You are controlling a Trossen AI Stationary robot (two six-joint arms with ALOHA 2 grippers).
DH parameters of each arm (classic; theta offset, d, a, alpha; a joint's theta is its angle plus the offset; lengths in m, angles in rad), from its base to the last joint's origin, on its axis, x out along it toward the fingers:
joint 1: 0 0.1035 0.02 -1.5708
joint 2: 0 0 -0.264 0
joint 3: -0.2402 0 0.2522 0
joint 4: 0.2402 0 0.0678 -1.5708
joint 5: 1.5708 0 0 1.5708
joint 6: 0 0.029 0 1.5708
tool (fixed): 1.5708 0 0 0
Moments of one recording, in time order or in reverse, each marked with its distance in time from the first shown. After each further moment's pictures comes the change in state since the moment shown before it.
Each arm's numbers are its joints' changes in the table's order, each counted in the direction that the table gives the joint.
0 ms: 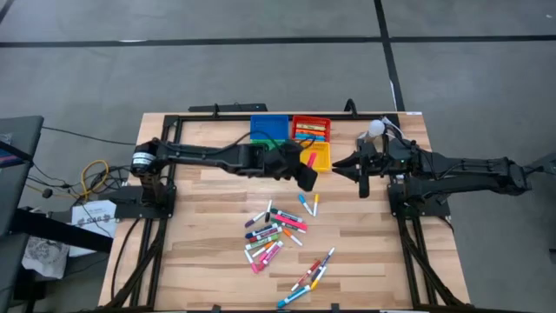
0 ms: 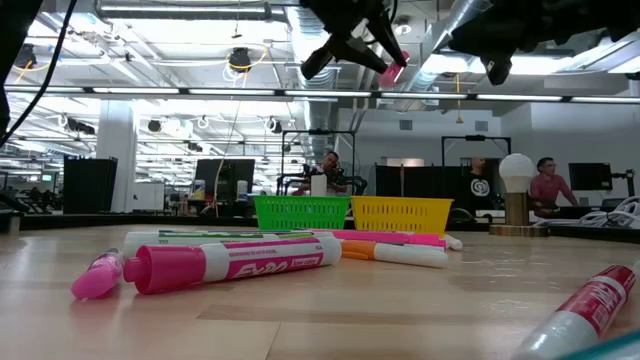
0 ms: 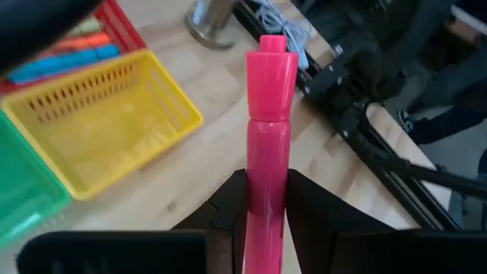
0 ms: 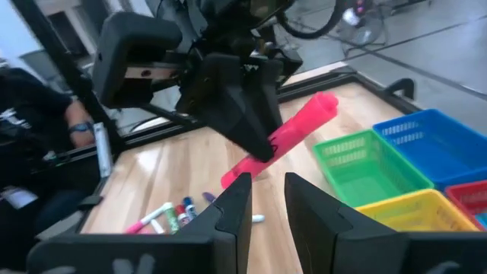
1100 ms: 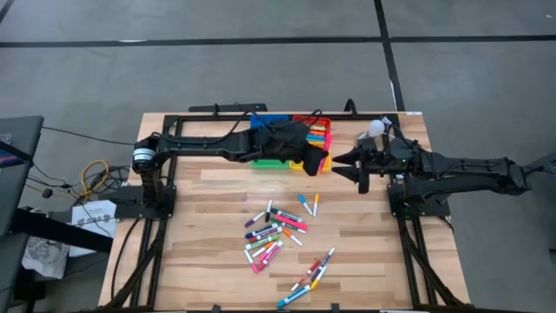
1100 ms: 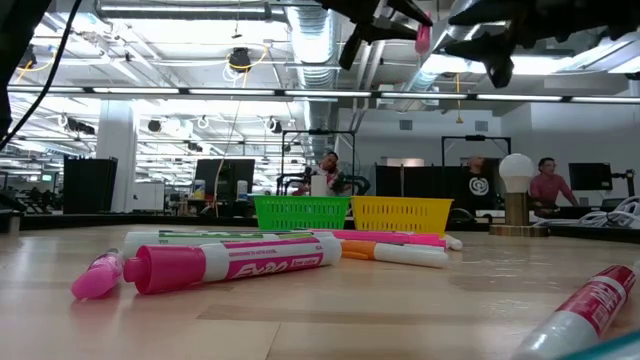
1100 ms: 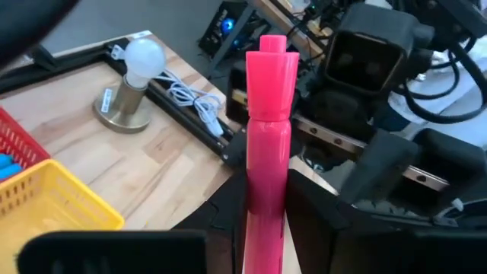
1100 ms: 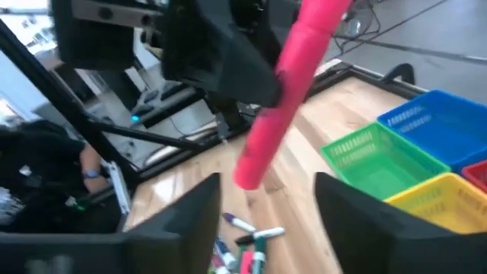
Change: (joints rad) left arm 0.101 0.001 0.000 -0.338 0.224 0.155; right arm 0.000 0.000 0.000 -0.045 0.019 0.194
